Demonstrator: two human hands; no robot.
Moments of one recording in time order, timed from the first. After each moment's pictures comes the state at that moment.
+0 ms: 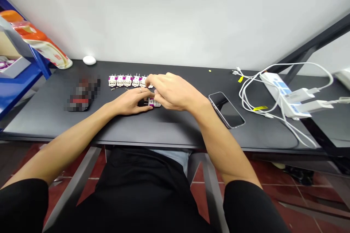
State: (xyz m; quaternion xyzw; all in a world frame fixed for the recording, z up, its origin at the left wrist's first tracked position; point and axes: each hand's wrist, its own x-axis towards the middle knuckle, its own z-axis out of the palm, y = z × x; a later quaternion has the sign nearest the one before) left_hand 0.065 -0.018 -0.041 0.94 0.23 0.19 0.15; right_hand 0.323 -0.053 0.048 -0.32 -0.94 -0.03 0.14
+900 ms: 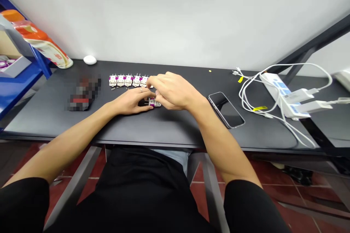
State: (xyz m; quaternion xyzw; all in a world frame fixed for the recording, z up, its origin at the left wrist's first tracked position) left_hand 0.065 -0.018 -0.042 0.94 0.24 0.18 0.15; right_hand 0.327 -0.046 0.040 -0.28 -0.94 -0.06 0.16
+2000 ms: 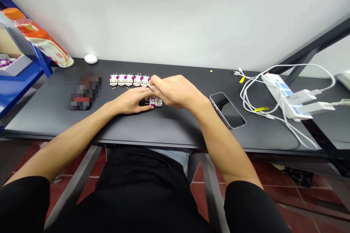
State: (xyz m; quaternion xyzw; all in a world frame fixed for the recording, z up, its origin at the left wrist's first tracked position) left_hand 0.065 -0.016 -0.046 0.94 0.24 0.19 0.14; right_hand 0.325 -0.047 0.040 -0.34 -0.93 -0.04 0.15
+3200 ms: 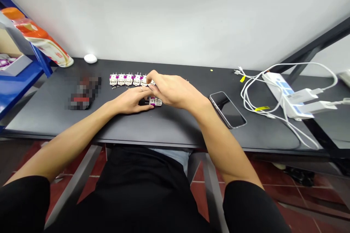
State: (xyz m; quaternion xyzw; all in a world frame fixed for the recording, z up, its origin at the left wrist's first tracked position) left_hand 0.065 -0.017 -0.043 0.94 0.24 0.18 0.15; right_hand 0.321 -0.053 0.042 -0.37 -0.91 0.01 0.18
